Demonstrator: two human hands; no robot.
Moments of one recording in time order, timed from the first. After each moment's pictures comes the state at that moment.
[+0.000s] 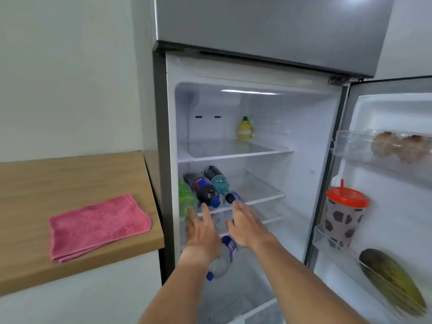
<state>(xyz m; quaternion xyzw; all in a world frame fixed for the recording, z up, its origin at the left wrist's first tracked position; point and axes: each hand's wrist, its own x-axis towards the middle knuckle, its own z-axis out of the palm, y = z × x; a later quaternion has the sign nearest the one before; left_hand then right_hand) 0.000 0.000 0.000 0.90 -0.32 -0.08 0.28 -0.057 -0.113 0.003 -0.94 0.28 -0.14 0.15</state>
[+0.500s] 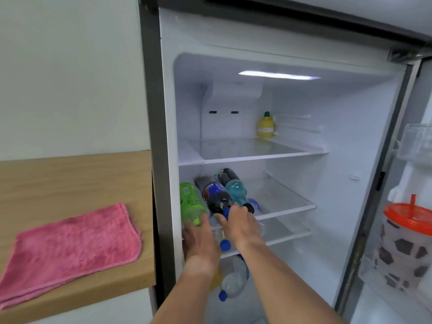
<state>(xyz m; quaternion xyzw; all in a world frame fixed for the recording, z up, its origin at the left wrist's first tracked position) 0.072 -0.046 -0.029 0.94 -0.21 -0.02 0.28 0.056 -0.147 -0.026 -0.91 0.34 -0.22 0.14</state>
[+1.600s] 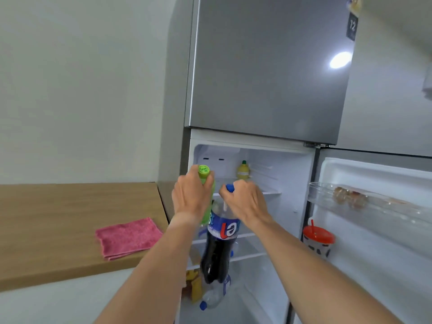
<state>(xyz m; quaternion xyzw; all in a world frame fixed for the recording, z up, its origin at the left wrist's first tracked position) -0.045 0.083 0.187 0.76 -0.29 0.26 0.52 -0.111 -0.038 0.177 -0.88 0.22 -0.42 0.09</state>
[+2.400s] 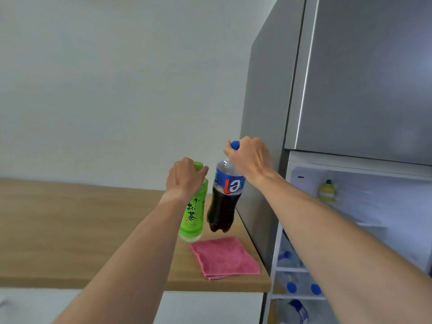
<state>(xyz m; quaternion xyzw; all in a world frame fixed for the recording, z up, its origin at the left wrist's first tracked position) 0.108 0.267 0.246 0.85 -0.15 0.23 0.45 0.057 0.121 0.297 -0.86 0.07 -0.49 0.08</state>
